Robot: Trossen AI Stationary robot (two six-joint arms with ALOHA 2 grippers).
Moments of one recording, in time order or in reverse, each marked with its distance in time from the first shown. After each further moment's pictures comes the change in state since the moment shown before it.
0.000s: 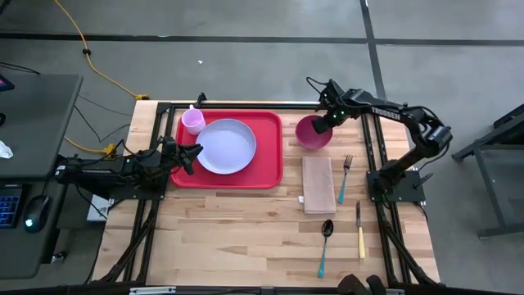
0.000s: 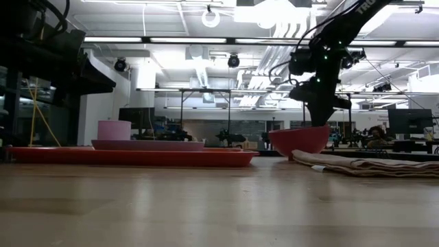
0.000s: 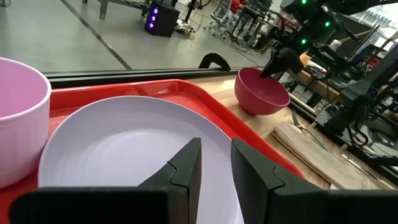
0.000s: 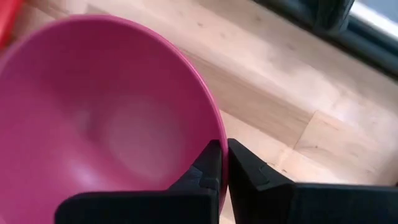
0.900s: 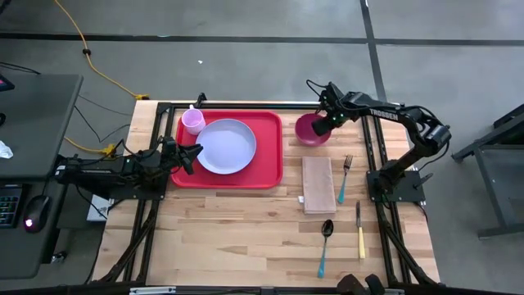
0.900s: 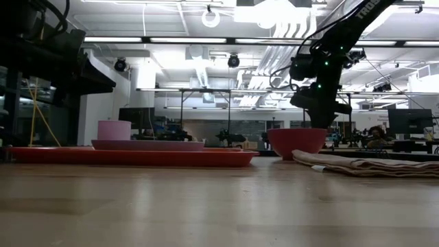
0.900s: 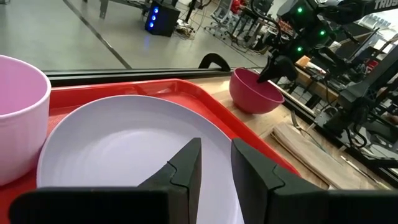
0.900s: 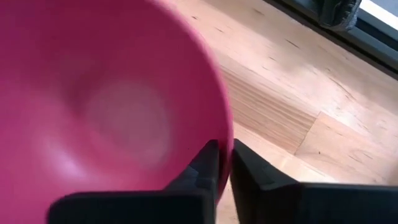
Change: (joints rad) left arm 0.000 0.000 0.001 0.000 0.000 -0.011; right arm -0.003 0.016 -0.063 0.076 0.014 -0.027
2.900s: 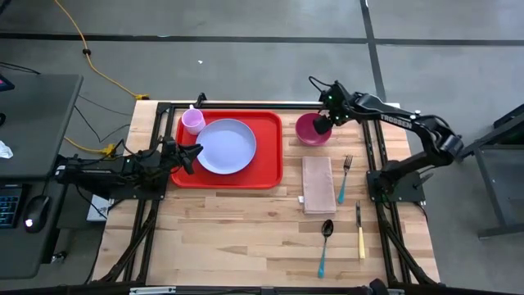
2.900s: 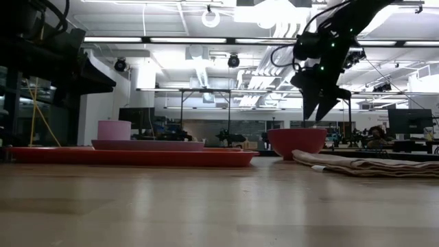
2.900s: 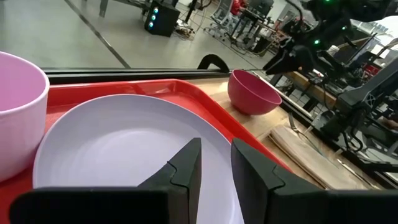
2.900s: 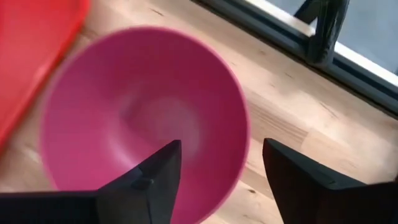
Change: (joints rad) left arm 0.000 0.000 0.000 0.009 0.000 -0.023; right arm 0.053 -0.143 0.000 -0.009 0.028 0.016
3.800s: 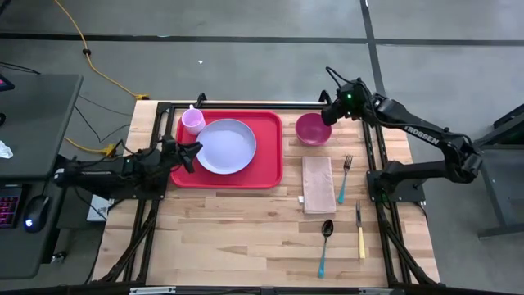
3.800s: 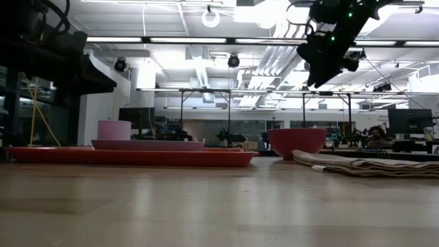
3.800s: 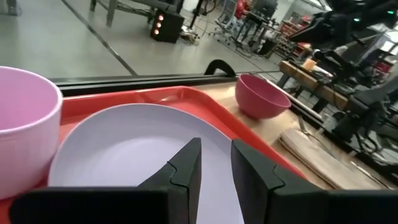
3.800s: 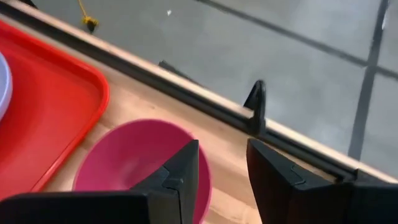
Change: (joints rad) left arm 0.042 0.000 -0.002 0.021 0.010 0.060; right arm 0.065 -0.263 0.000 0.065 0.192 0.008
